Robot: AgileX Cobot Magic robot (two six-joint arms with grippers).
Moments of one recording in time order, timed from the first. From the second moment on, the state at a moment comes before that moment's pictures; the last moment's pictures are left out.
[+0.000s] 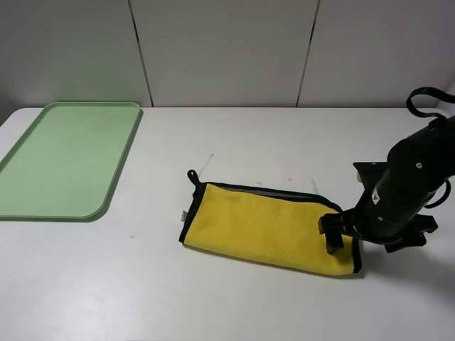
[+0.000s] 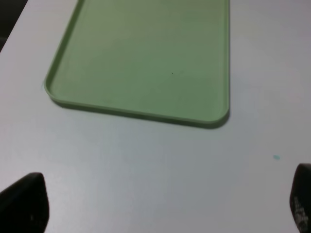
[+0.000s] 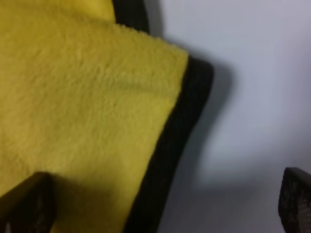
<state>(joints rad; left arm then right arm) 0.00 0.00 -0.49 0.11 1.06 -0.15 0.38 1.74 -0.59 -0.17 0.42 0.52</state>
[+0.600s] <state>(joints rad) 0.00 0.00 -0.49 0.11 1.06 -0.15 0.38 1.80 -0.61 0.00 0.39 0.36</state>
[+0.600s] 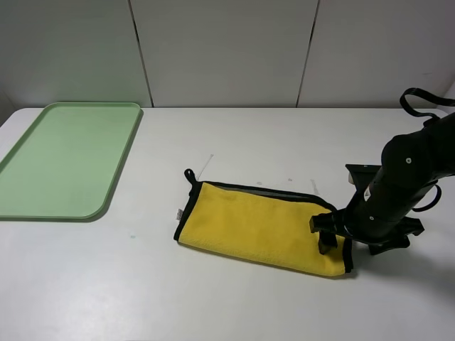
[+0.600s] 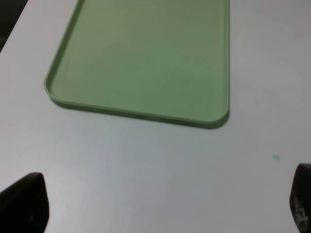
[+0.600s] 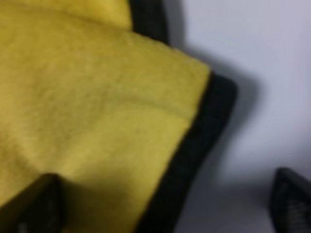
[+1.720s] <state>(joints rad) 0.00 0.00 -0.49 0.11 1.06 -0.15 0.39 1.72 -0.88 -0.14 0.74 0.29</state>
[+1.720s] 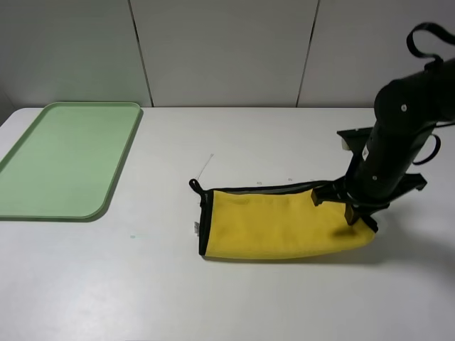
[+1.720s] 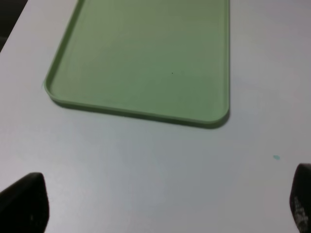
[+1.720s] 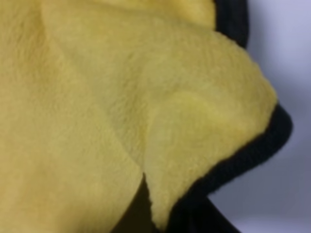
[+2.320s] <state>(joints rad) 0.00 0.00 -0.49 0.11 1.06 -0.15 0.28 1.72 -1.10 -0.48 0.77 0.21</state>
